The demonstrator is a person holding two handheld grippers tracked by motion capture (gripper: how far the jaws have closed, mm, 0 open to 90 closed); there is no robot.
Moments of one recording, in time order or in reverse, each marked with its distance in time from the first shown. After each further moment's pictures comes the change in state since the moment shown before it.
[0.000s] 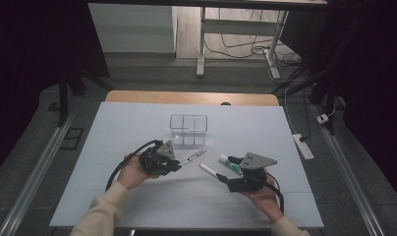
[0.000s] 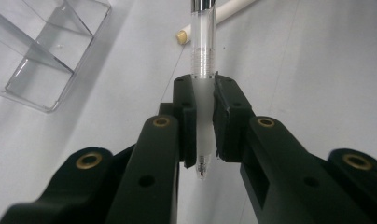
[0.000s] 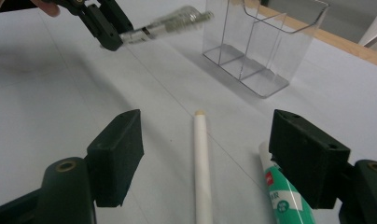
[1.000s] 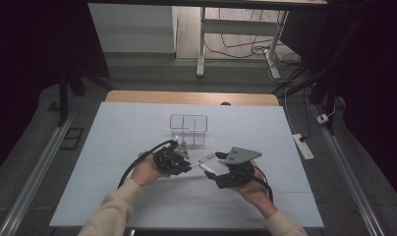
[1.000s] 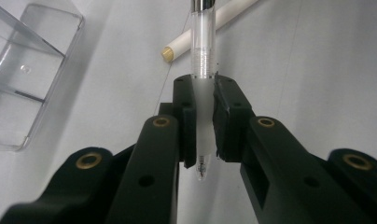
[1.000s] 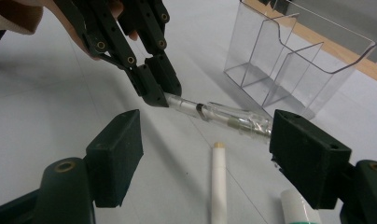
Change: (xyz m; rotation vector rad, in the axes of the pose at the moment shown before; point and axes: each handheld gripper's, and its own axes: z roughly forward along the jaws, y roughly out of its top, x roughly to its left) left arm 0.000 0.026 0.031 0.058 -0.039 0.033; right arm 0.011 0.030 0.023 0.024 0.061 -0.078
